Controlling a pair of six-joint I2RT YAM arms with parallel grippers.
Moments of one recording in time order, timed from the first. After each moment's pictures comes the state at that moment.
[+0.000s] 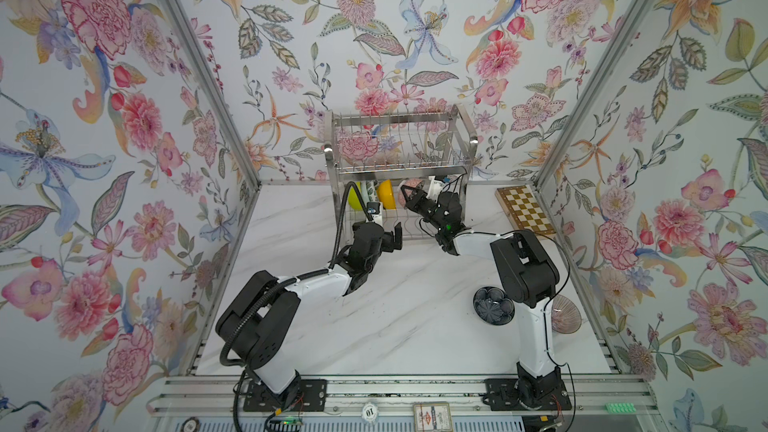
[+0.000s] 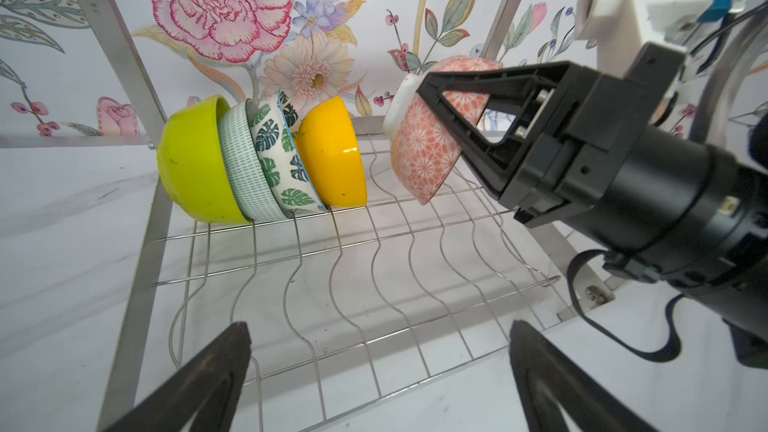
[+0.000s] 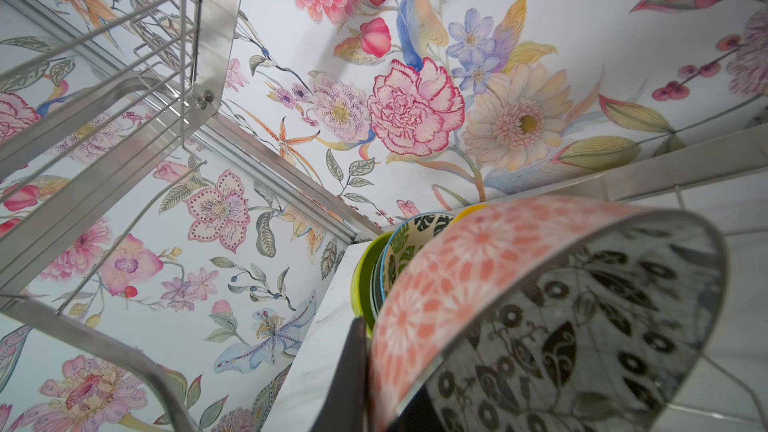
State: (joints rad) left arm -0.67 1.67 0.91 0.43 -0.36 -0.24; right arm 0.47 2.17 1.36 0.84 -0.23 0.86
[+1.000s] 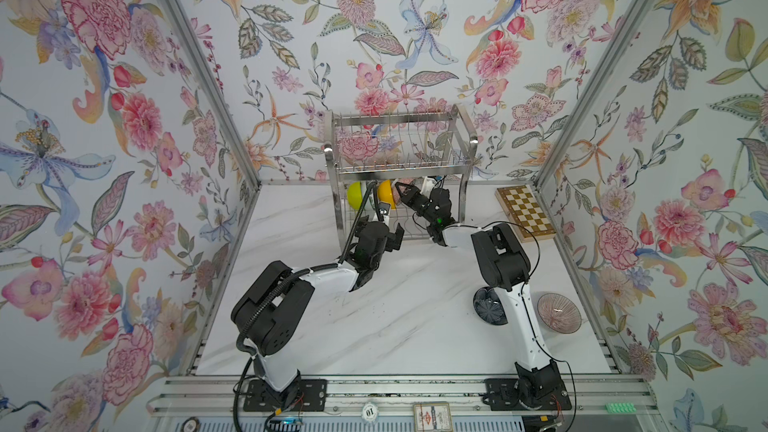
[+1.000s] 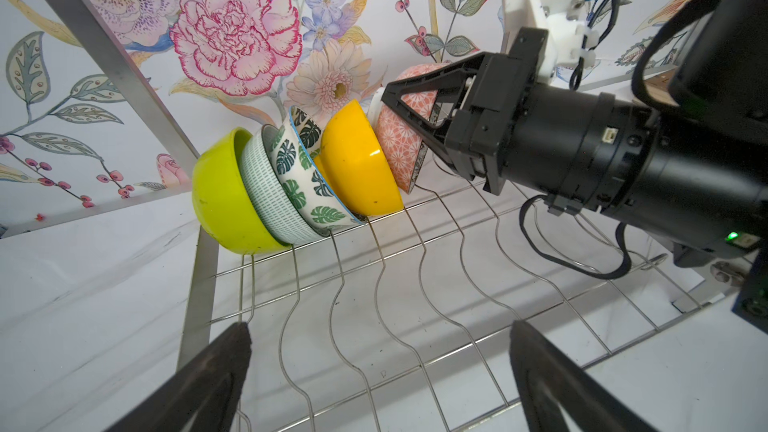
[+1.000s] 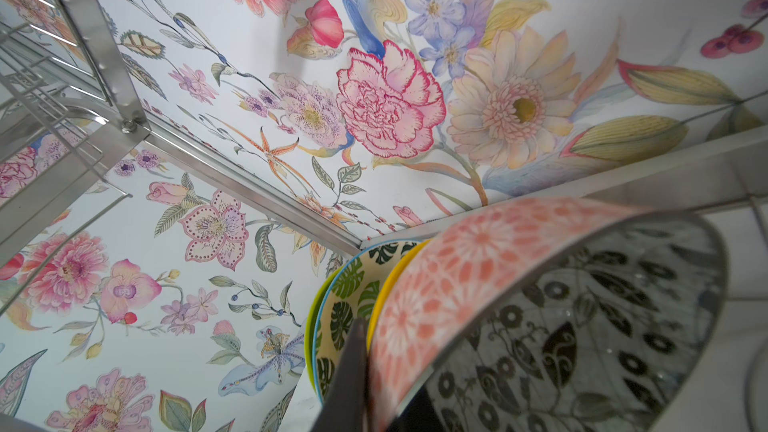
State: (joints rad) left arm -0.67 1.75 0.95 0.47 -0.43 -0.04; right arm 0.44 2.47 1.68 0.85 -0.31 0.98
